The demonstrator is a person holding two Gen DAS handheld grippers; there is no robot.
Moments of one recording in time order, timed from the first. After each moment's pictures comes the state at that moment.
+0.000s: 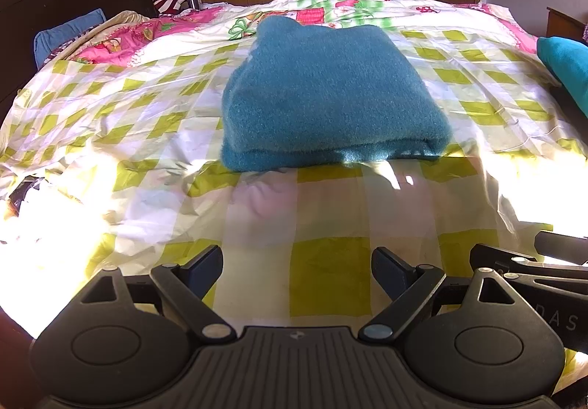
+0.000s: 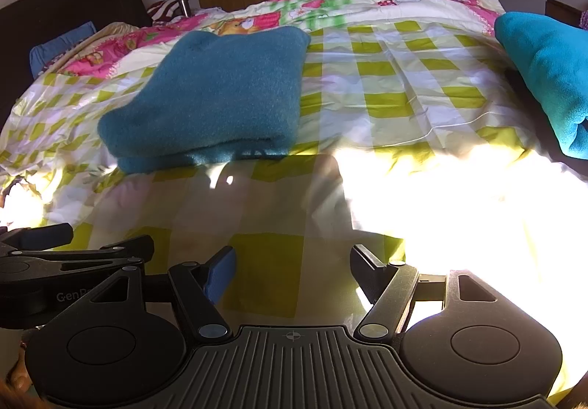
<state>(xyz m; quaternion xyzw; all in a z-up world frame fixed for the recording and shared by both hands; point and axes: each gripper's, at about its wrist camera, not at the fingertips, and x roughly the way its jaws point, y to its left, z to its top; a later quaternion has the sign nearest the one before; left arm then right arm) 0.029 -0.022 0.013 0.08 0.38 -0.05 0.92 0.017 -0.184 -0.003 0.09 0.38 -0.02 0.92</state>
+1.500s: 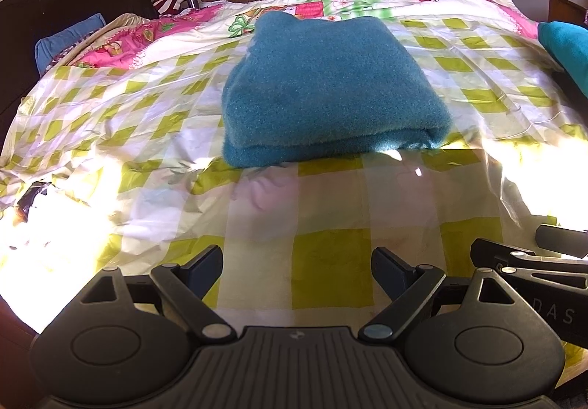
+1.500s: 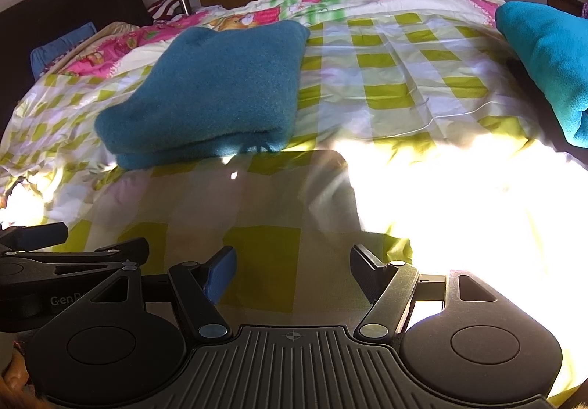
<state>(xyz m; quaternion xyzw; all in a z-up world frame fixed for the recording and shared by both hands) 0.028 -0.028 0.012 0.11 0.39 -0.04 0.91 0.017 -0.189 -0.008 0.10 0.38 -0.01 0.92</state>
